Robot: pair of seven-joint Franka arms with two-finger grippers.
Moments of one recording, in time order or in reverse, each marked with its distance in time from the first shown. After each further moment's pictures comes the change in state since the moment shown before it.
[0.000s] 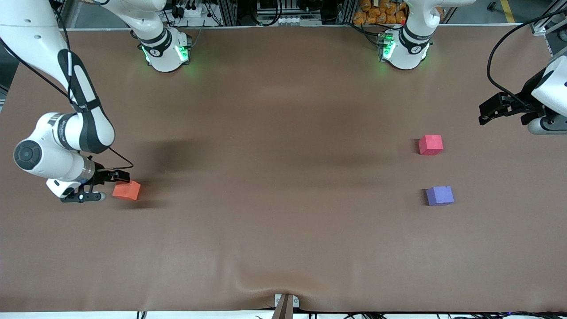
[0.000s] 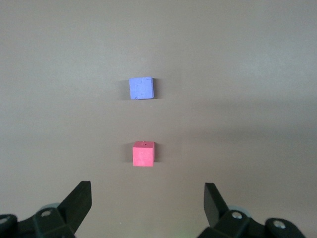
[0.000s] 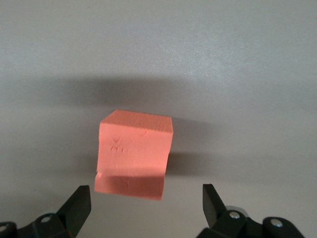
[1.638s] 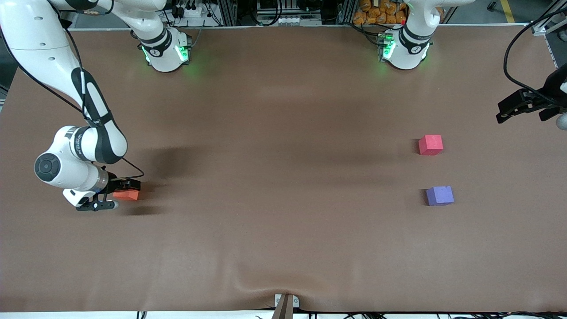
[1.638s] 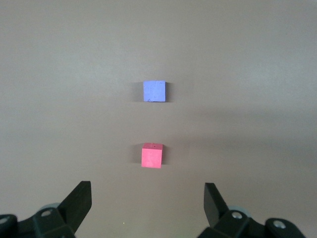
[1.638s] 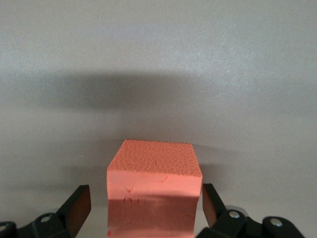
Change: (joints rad) left arm 0.048 -0.017 0.013 0.011 0.000 -0.004 0.000; right arm 0.027 0.091 0.000 0.055 0.025 0.055 0.002
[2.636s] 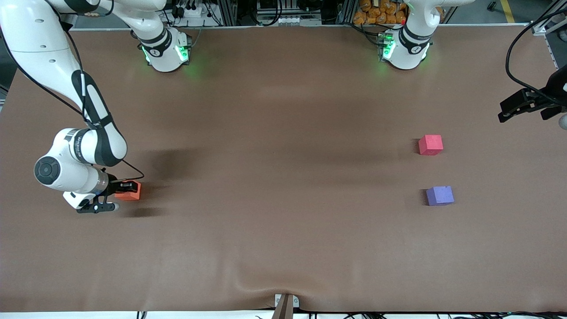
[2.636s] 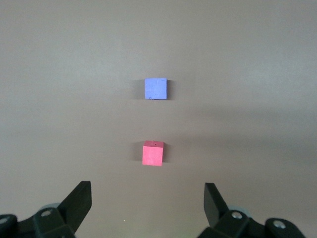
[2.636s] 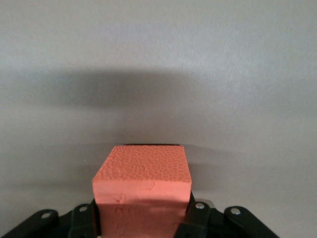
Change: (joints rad) left arm 0.003 0.000 0.000 0.000 0.000 -0.009 0.000; right arm 0.004 0.008 0.004 0.035 -0.001 -0.032 -0.003
